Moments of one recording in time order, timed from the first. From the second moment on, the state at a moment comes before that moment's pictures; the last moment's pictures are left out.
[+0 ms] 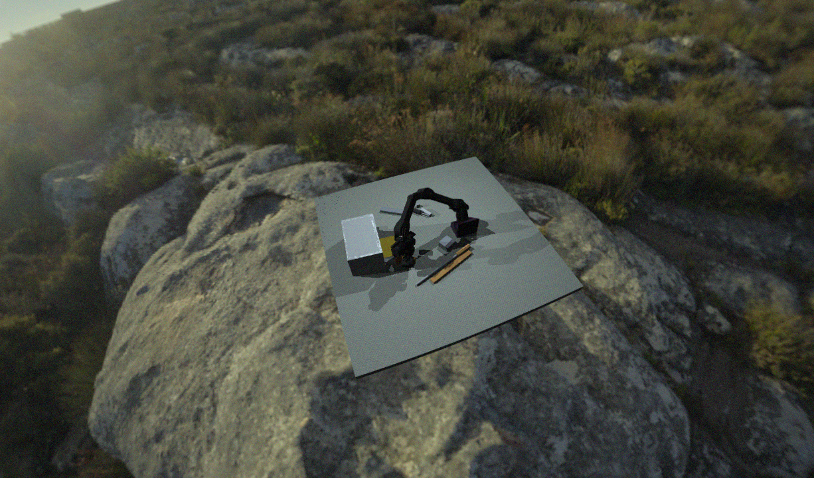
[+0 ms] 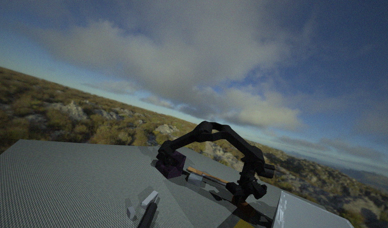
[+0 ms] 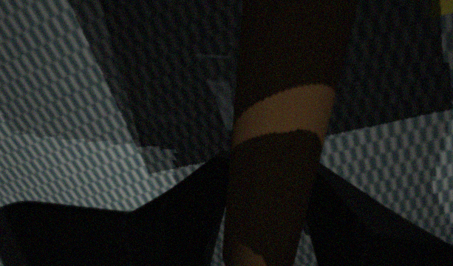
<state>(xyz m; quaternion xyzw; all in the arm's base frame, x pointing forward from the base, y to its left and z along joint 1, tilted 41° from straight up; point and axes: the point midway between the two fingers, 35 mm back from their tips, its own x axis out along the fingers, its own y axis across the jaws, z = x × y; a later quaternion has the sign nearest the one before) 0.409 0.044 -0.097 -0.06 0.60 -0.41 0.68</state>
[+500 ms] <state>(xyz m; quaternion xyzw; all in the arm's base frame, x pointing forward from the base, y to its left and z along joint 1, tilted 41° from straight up) 0.406 0.036 -0.092 -0.06 0.60 -0.41 0.68</state>
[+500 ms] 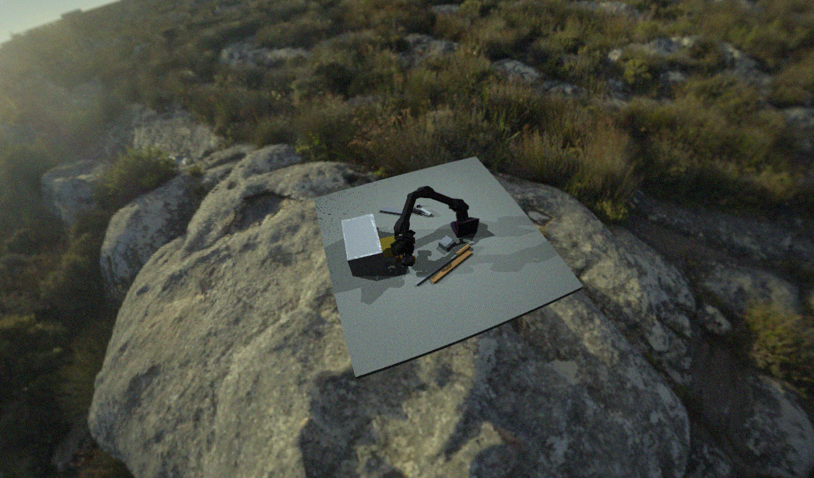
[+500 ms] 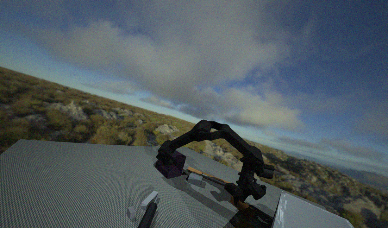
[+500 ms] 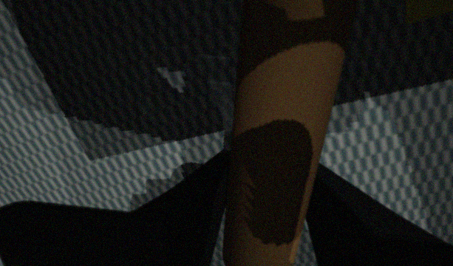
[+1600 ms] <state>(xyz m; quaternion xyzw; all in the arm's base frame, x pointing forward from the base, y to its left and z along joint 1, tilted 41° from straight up) 0.391 0.015 -0.074 -0.06 0.60 -0.41 0.68</state>
